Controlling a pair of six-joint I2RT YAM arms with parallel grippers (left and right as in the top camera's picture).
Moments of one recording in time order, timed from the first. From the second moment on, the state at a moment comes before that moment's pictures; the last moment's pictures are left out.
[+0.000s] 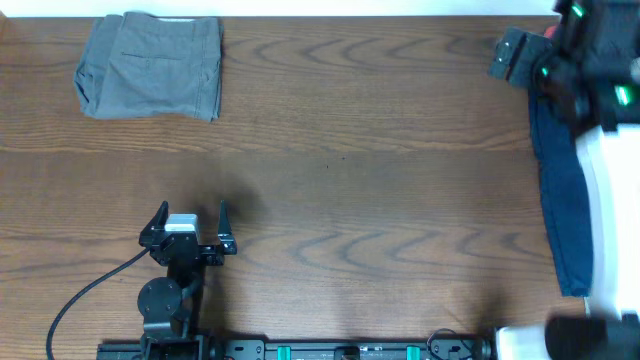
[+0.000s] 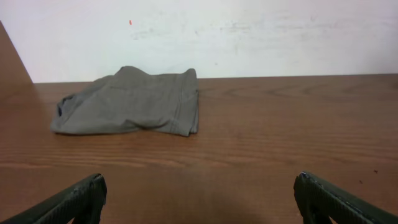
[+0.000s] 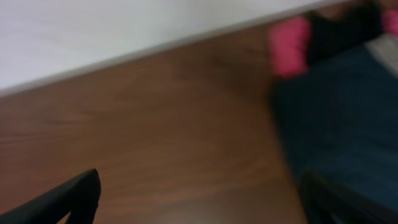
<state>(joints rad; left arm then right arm) 0.02 0.01 0.03 -0.13 0.04 0.01 -0.01 1.63 1.74 -0.90 0.11 0.25</state>
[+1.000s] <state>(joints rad) 0.02 0.01 0.03 -0.13 0.04 0.01 -0.11 2.36 1.81 -0.75 0.69 -0.13</state>
